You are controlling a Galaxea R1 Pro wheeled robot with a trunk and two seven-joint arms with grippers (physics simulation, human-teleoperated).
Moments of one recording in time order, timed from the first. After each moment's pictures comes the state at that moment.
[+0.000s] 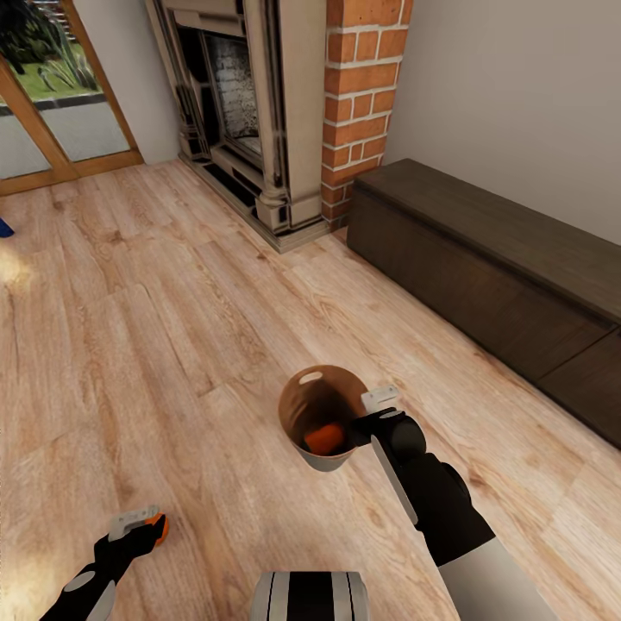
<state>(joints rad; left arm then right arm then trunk) -0.40 0.18 0.23 -0.49 0.10 -0.12 -0.09 -0.60 0.08 0.32 -1.30 0.03 1.00 -0.13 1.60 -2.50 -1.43</state>
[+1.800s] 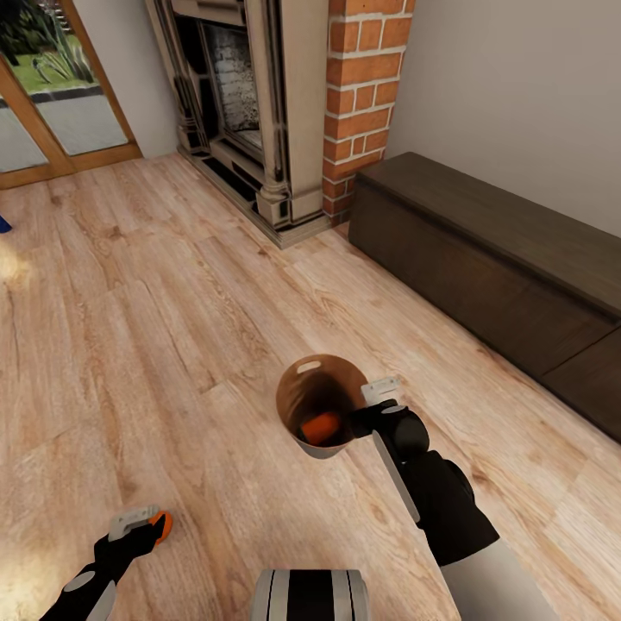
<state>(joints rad) -0.40 0.18 0.23 -0.49 0.10 -0.12 -0.09 -0.60 0.08 0.32 -1.37 0.03 1.00 -0.13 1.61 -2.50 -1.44</state>
